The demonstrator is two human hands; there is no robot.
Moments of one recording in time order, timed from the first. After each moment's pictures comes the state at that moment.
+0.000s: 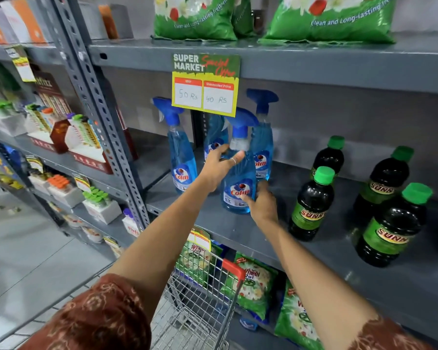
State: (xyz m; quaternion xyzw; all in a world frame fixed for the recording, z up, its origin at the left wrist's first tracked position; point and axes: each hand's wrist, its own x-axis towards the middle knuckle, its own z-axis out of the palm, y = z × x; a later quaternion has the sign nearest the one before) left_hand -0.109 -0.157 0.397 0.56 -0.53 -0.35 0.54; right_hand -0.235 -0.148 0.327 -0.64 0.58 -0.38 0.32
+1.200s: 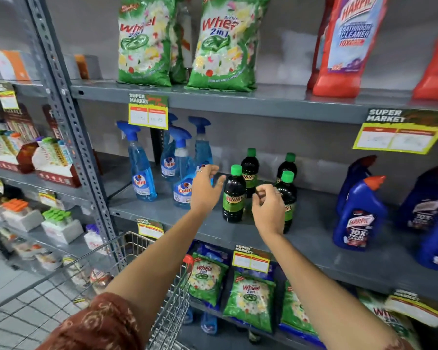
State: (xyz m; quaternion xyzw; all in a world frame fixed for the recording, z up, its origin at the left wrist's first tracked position) left_hand -0.261 -0.036 0.410 0.59 -0.59 -0.12 0.55; right_hand -0.408 -0.019 0.384 -0.62 0.57 -0.53 0.07
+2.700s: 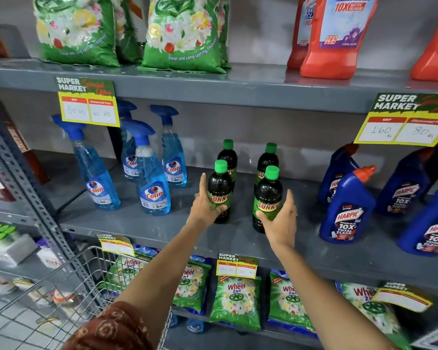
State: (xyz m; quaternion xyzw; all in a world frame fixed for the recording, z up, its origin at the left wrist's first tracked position) left_hand -0.285 -0.106 0.337 0.61 -0.64 -0.28 0.38; right_hand -0.470 -0.062 0.328 -0.51 0.70 -0.47 0.16
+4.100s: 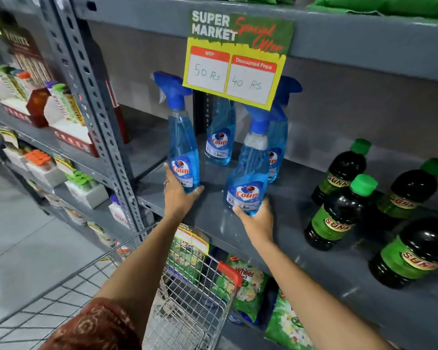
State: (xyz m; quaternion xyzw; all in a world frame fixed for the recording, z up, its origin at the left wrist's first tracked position) left_hand -0.018 -0.154 0.270 0.73 -0.42 -0.18 0.51; right_hand -0.213 -0.154 0.274 -0.57 0.58 -0.46 0.36
